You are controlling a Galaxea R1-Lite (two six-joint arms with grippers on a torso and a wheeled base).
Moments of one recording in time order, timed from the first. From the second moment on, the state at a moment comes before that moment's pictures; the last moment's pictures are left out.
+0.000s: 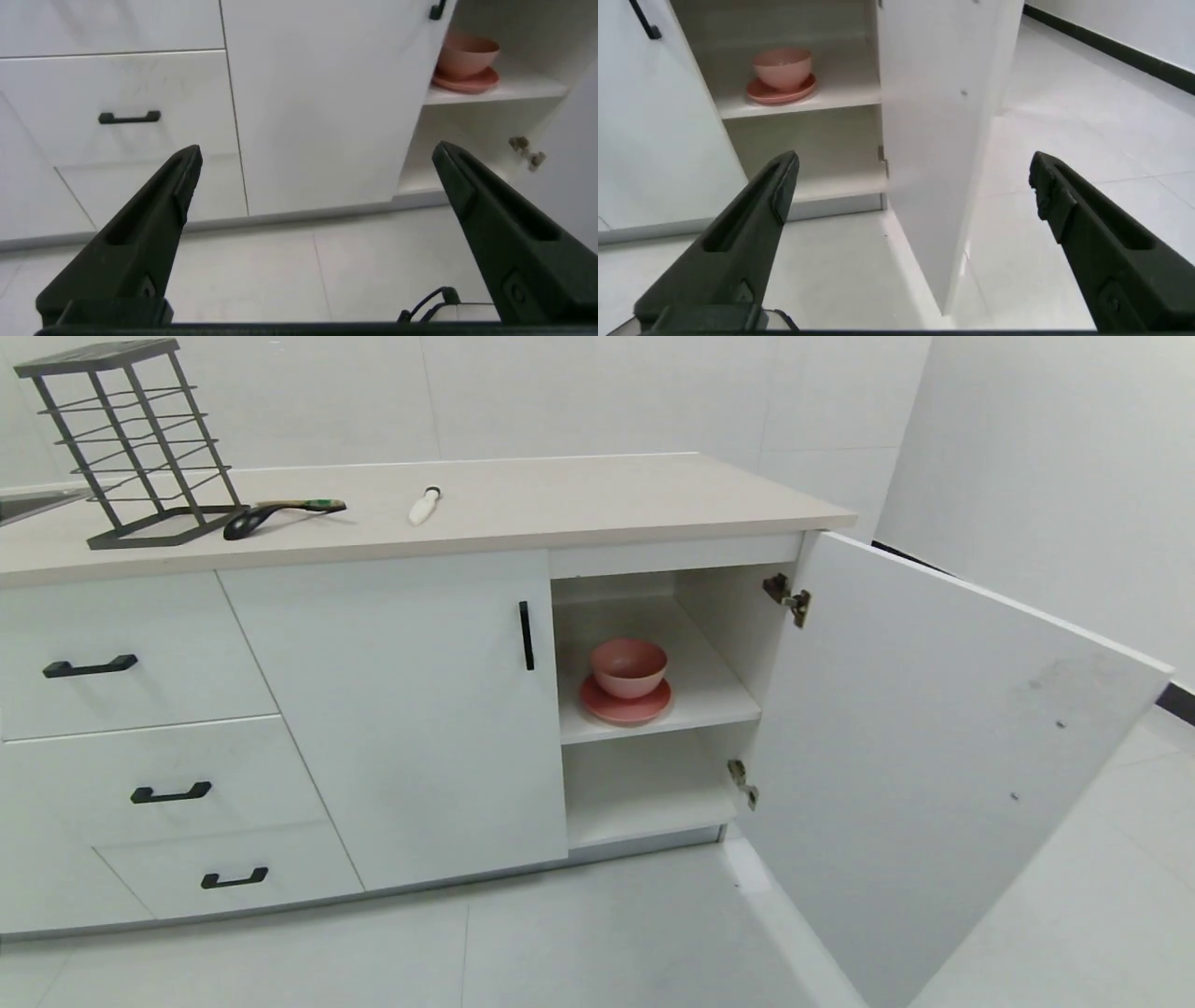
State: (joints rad) left arm 0.00 0.00 0.00 0.00 0.02 -0.01; right arm 0.00 0.01 0.00 0.00 0.04 0.02
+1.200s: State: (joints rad) left arm 0.00 0.00 0.00 0.00 0.02 -0.01; right arm -0.01 0.01 0.00 0.00 0.04 0.02
